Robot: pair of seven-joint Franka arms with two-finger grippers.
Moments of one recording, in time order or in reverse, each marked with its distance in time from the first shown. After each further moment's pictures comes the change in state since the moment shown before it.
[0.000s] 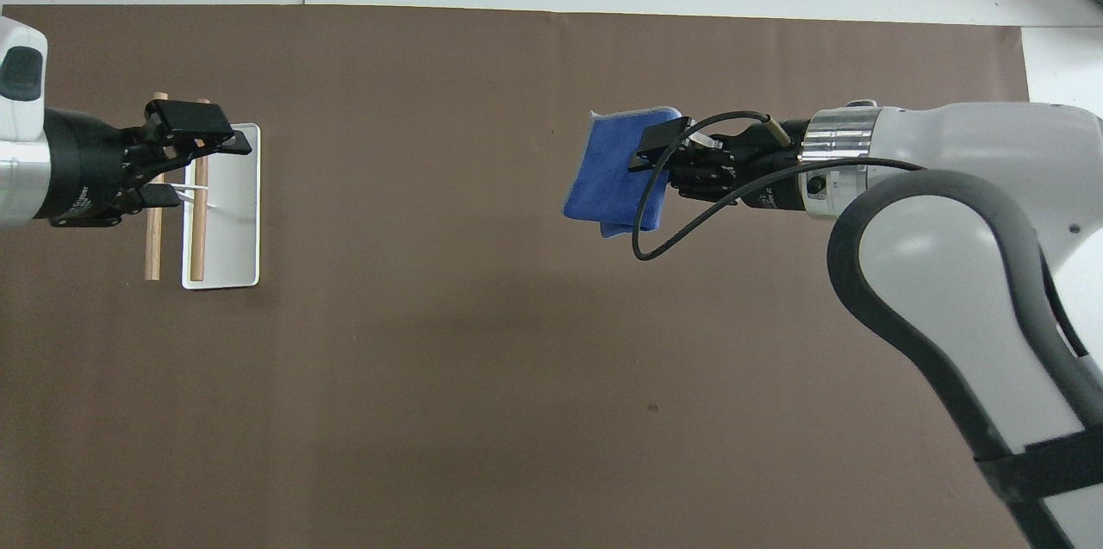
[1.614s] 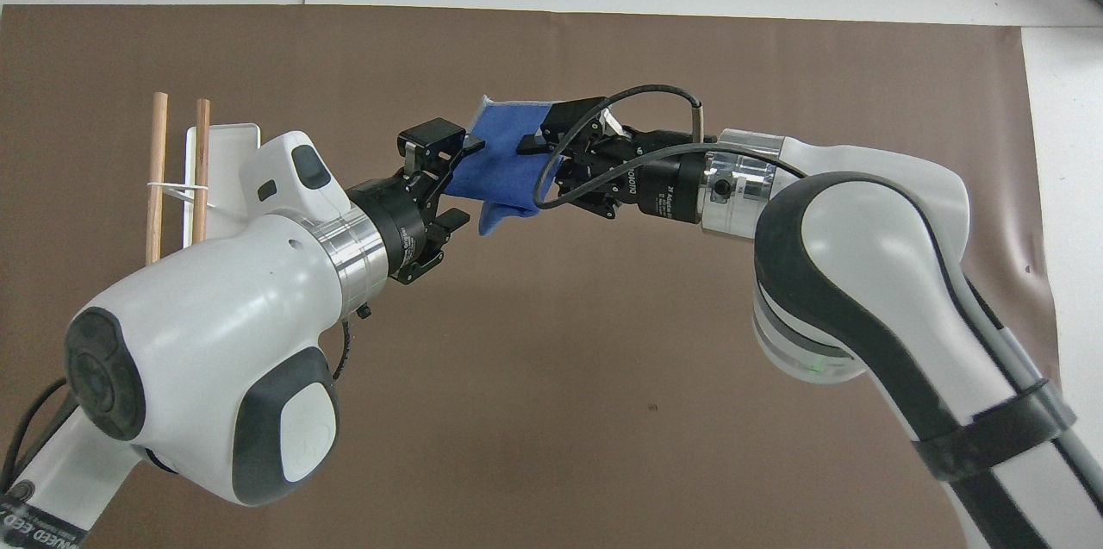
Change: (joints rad) left arm -0.388 0.024 -0.003 -0.283 -0.117 0.762 -0.787; right arm 0.143 0.055 0.003 0.011 0.438 0.145 0.048
